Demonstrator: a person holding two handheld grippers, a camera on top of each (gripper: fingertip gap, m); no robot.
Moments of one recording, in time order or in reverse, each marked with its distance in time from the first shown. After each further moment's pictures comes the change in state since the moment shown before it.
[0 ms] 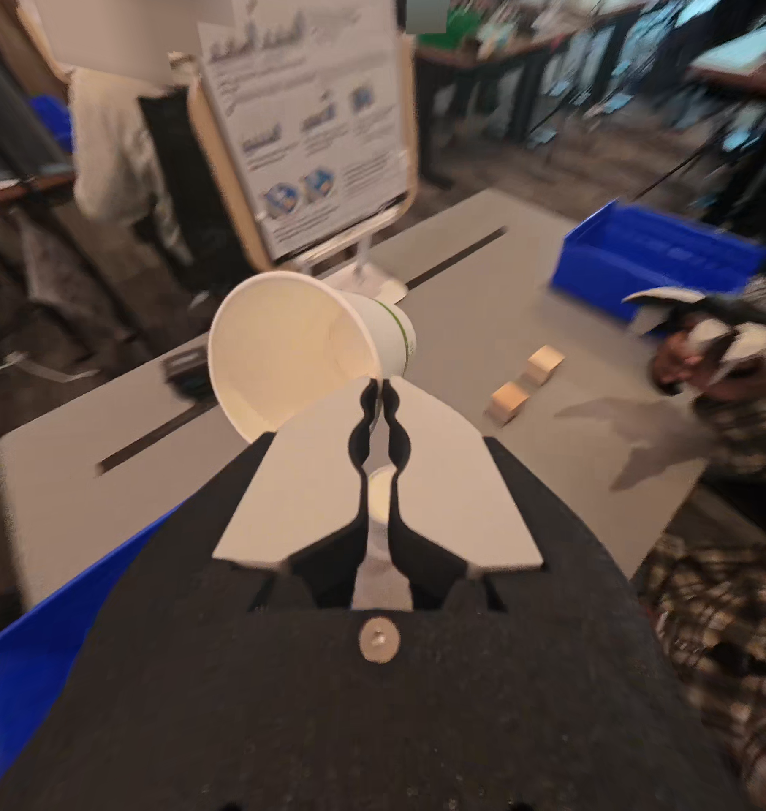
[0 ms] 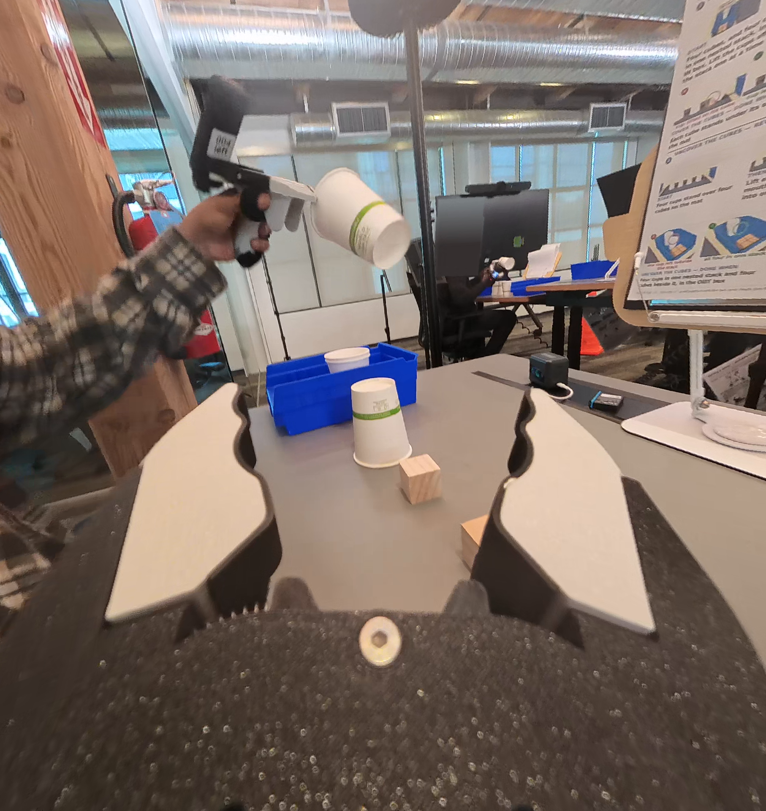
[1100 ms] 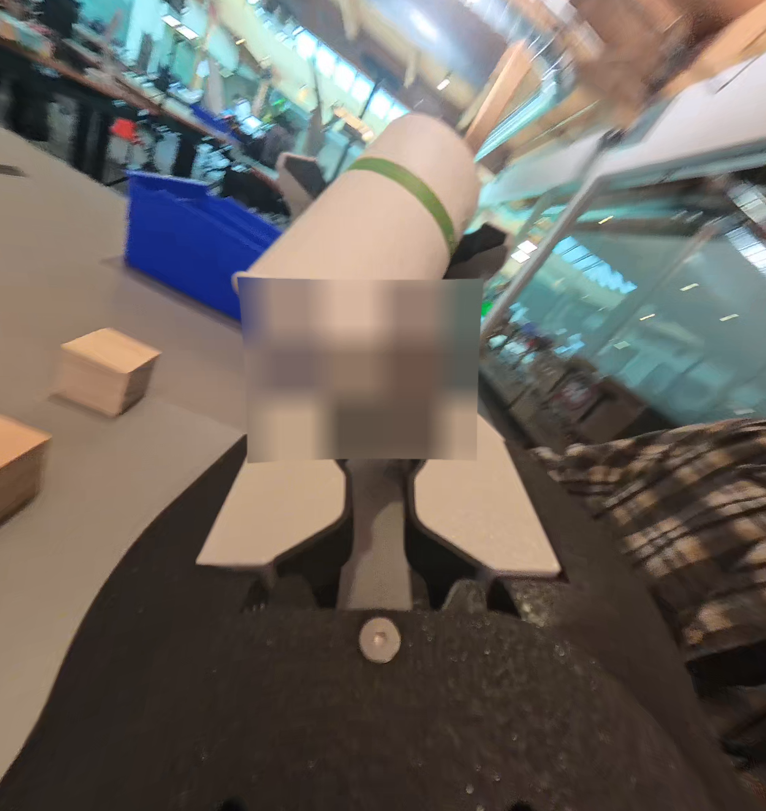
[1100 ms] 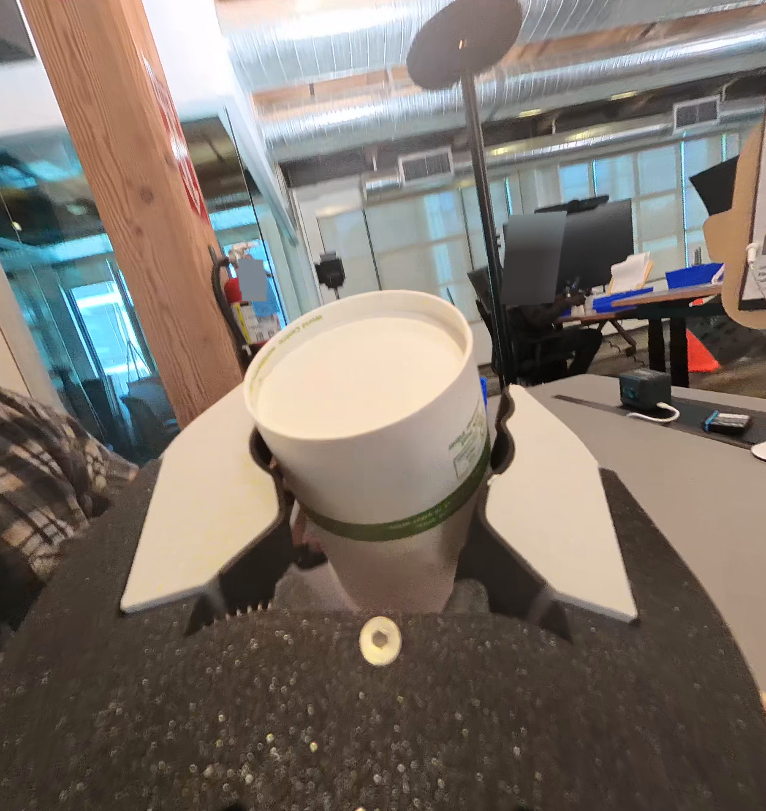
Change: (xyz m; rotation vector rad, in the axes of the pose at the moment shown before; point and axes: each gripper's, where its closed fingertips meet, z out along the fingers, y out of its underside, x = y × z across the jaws) left arm 0.290 0.137 0.178 0.201 0.886 -0.393; right arm -0.022 -0.008 0.020 0.096 -0.163 0.132
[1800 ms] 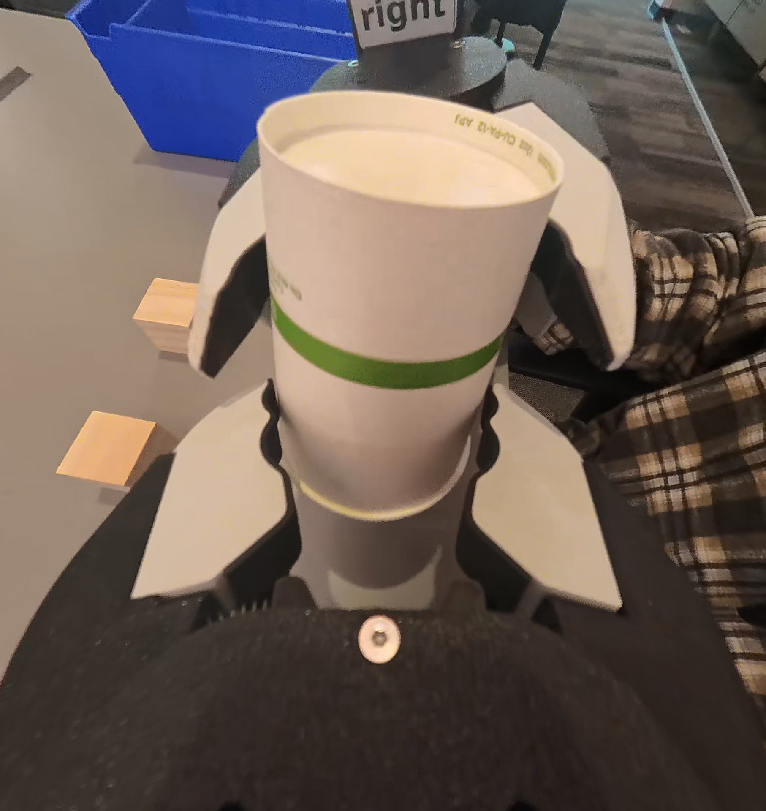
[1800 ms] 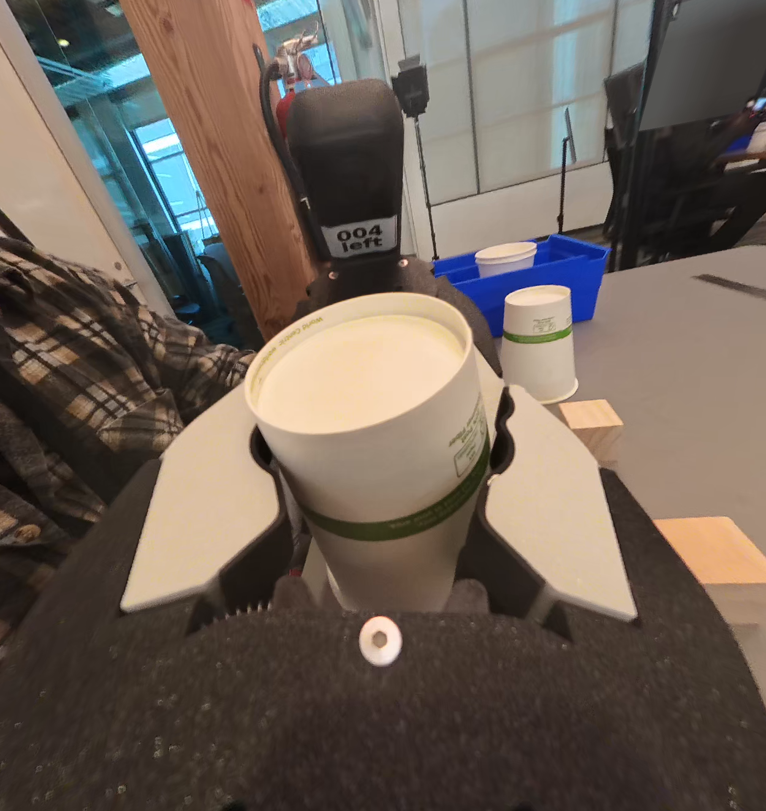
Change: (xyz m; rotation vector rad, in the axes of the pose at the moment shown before) left arm -0.014 0.039 0.014 -0.580 -0.226 0.415; right arm -0.044 0.077 0.018 -0.365 -0.205 0.058
